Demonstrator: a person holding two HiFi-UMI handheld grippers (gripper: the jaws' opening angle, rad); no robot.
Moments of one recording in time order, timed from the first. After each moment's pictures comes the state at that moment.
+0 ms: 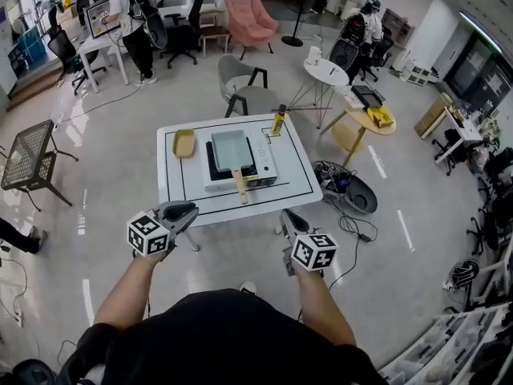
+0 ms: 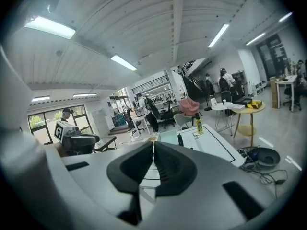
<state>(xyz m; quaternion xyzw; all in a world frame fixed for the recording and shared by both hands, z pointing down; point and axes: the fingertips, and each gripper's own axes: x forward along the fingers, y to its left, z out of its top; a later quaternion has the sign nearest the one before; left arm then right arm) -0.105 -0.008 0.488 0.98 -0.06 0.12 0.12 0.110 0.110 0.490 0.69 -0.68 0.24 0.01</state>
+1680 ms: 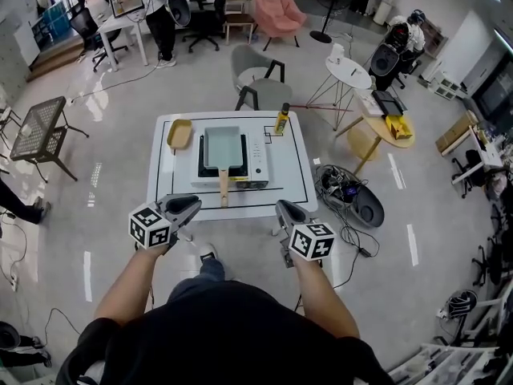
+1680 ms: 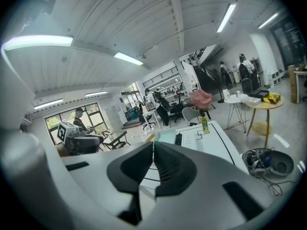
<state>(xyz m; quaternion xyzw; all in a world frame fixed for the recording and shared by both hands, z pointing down) 0.005 -0.009 0.508 0.97 -0.12 0.13 0.15 0.215 0.064 0.516 0.61 -0.74 0.27 0.03</state>
